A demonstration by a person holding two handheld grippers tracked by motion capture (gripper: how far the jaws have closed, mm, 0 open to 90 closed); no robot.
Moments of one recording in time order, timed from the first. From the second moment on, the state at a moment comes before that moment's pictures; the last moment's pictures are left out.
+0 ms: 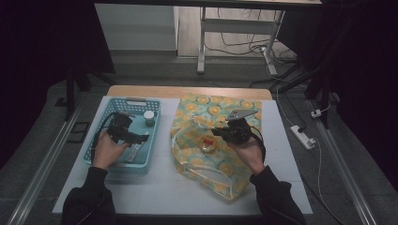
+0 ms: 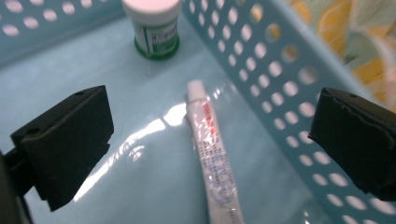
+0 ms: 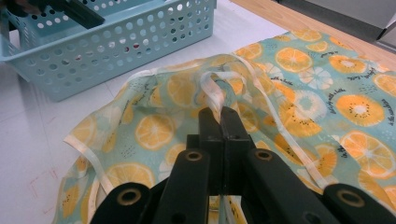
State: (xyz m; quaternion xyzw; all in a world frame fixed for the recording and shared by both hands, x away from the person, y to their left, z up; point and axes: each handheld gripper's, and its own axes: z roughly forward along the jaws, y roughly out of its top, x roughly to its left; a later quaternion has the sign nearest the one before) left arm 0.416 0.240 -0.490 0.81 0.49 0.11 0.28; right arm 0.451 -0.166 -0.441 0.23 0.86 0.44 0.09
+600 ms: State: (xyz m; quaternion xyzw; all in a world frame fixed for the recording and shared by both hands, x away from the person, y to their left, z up) left arm 0.427 0.230 -0.516 0.84 0.50 0.07 0.18; right arm 0.451 -0.165 -0.442 0.22 0.87 0.44 0.09
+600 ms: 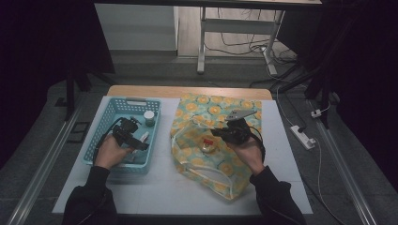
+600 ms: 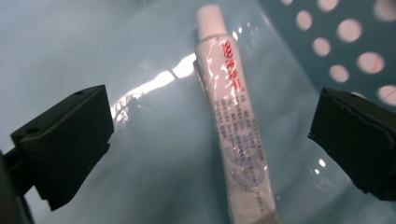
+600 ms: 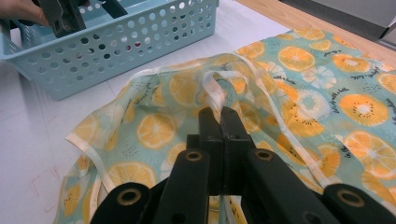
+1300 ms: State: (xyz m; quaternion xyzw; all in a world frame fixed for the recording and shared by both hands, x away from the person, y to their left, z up) left arm 0.425 0.228 -0.514 0.84 0.51 0.06 0.18; right arm 0.451 -0.166 -0.442 0.22 0.87 0.44 0.09
